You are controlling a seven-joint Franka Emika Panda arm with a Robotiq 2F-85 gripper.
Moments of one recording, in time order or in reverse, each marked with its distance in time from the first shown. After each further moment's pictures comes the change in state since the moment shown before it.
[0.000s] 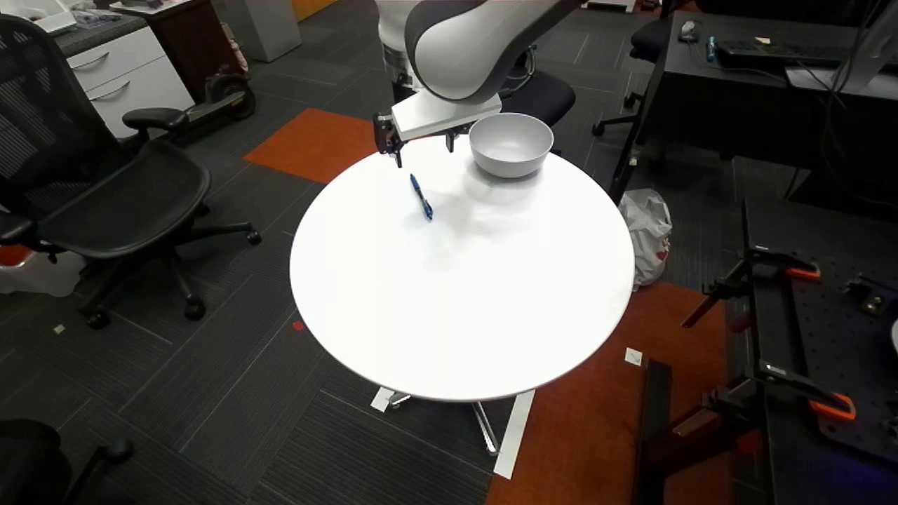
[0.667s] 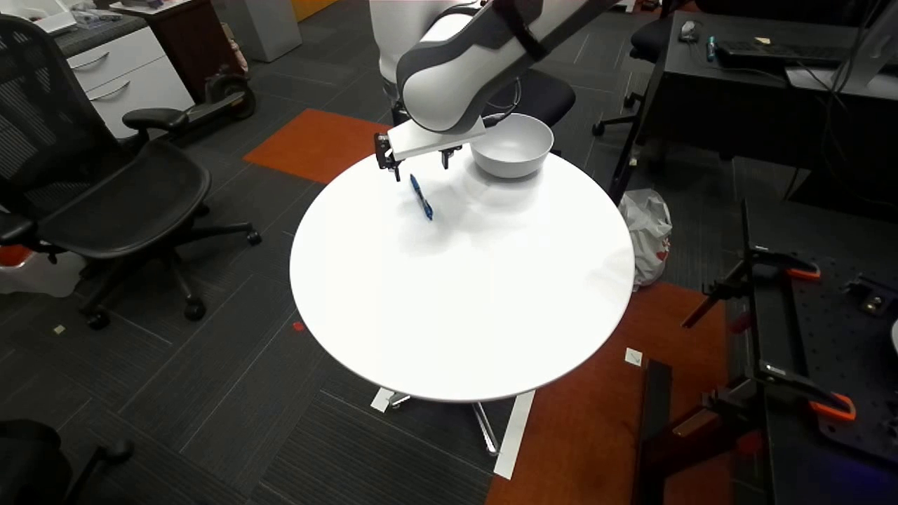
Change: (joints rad) arm -0.038 0.174 -0.003 0.169 0.055 0.000 0.000
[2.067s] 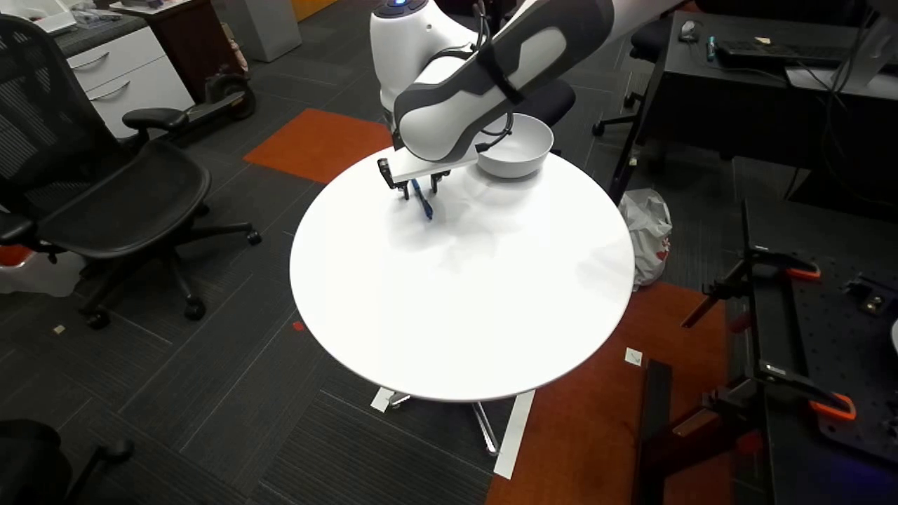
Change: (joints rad) arm -0.014 0.138 0.000 0.128 0.033 0.000 0.002
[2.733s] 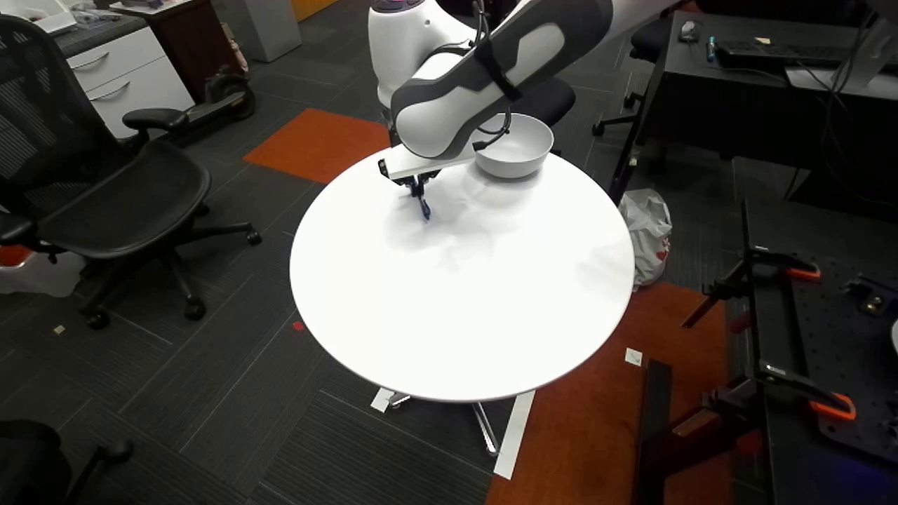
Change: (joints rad) arm 0.003 -0.001 -0.002 0.012 0.012 0.000 0.000
